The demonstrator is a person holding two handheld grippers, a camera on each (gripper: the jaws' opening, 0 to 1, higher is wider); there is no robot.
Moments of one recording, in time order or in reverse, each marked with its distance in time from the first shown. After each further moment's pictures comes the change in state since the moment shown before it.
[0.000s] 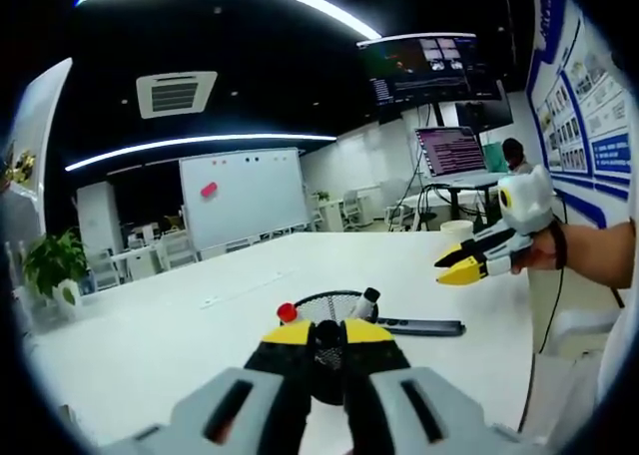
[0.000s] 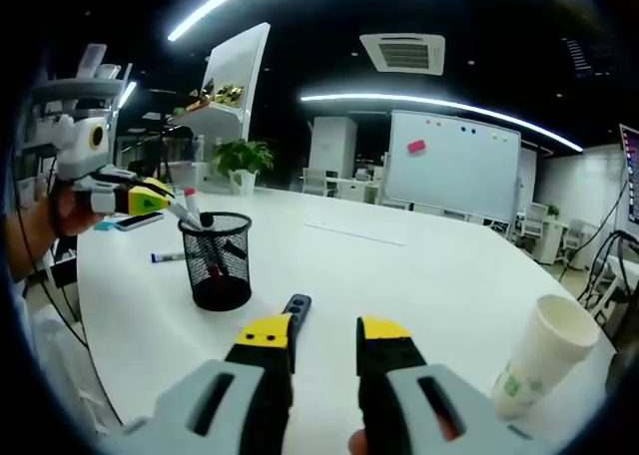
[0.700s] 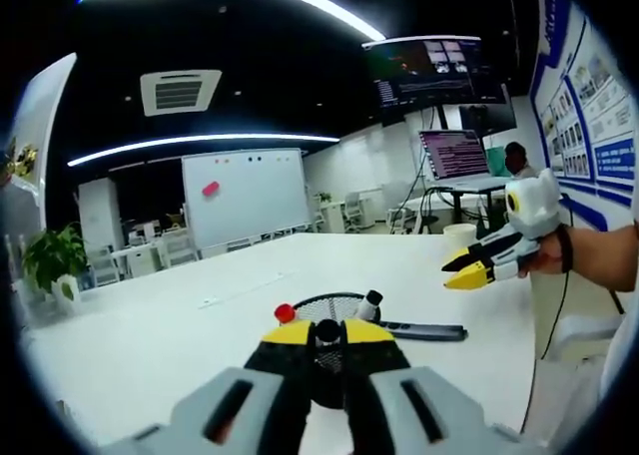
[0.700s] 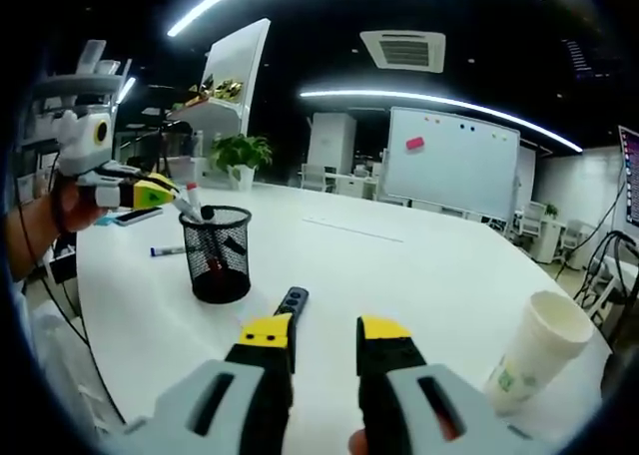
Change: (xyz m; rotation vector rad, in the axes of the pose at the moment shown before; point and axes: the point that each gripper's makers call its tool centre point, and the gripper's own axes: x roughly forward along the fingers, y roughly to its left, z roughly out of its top) left arm 0.005 0.008 -0.002 -0.021 -0.008 0.009; right arm -0.005 -0.003 -0.005 -0.010 0.021 -0.010
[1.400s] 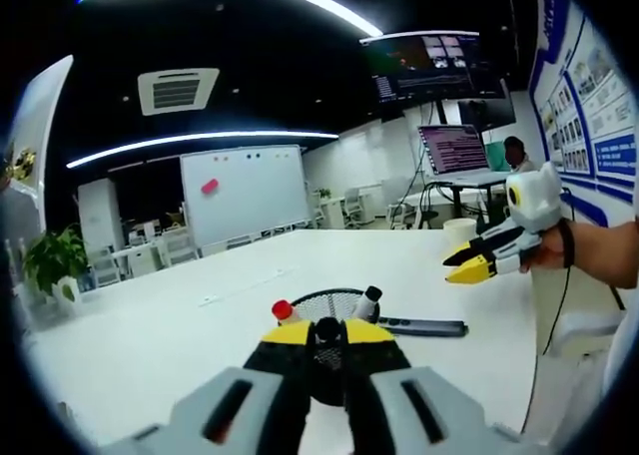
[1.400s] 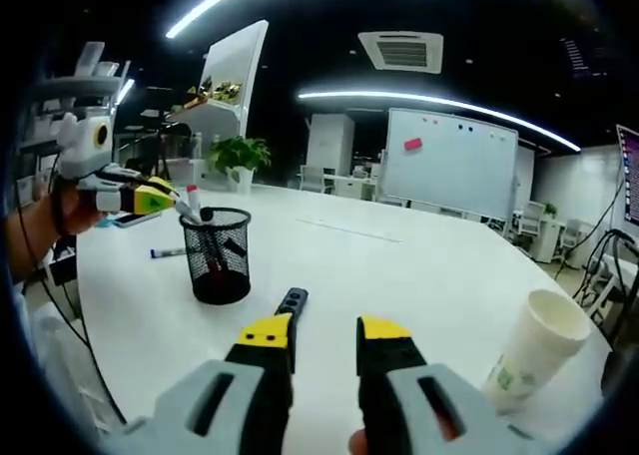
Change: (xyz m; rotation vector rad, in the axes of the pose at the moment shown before) left arm 0.001 -0.004 -0.003 0.014 0.020 -0.001; right arm -0.001 0.000 0.001 0.007 -0.007 -0.002
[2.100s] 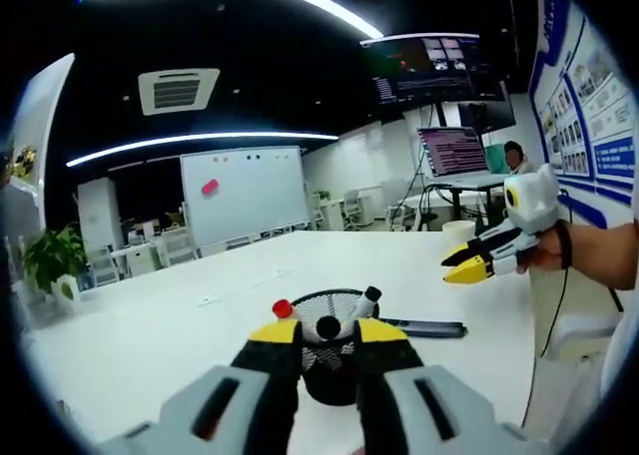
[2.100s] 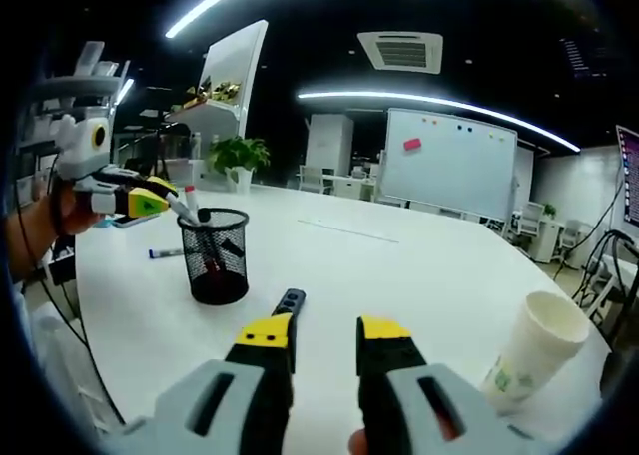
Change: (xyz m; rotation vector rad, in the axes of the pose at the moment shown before) left arm -0.003 -0.003 0.002 -0.010 -0.009 0.000; right arm 0.000 -0.003 0.000 -0.001 -0.001 -0.003
